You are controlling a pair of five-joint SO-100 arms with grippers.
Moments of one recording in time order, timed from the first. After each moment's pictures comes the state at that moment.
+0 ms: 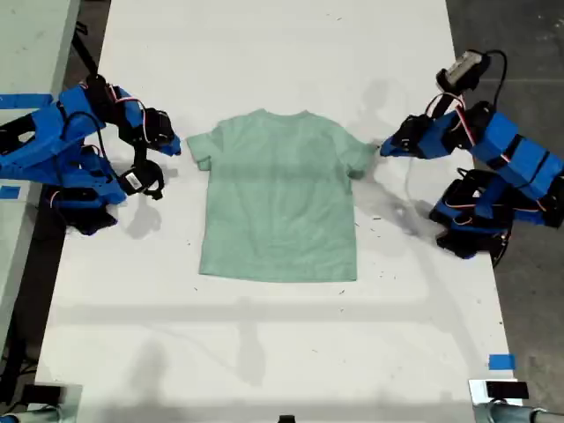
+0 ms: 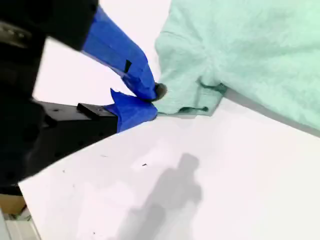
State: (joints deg) arm 0 -24.5 133.8 122.0 77.9 21.4; arm 1 41.0 148.6 128.8 77.9 -25.7
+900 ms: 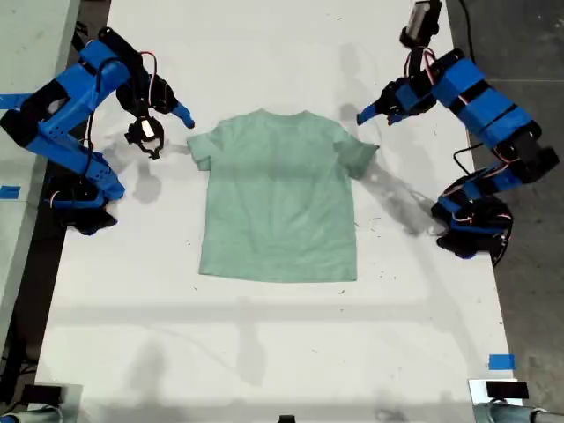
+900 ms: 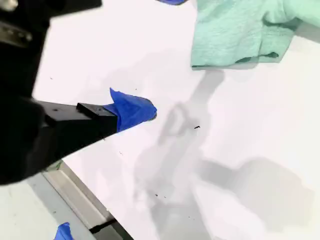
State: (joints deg) arm 0 -43.3 105.1 97.2 94.3 38.3; arm 1 56.8 110.9 102.0 82.0 -60.1
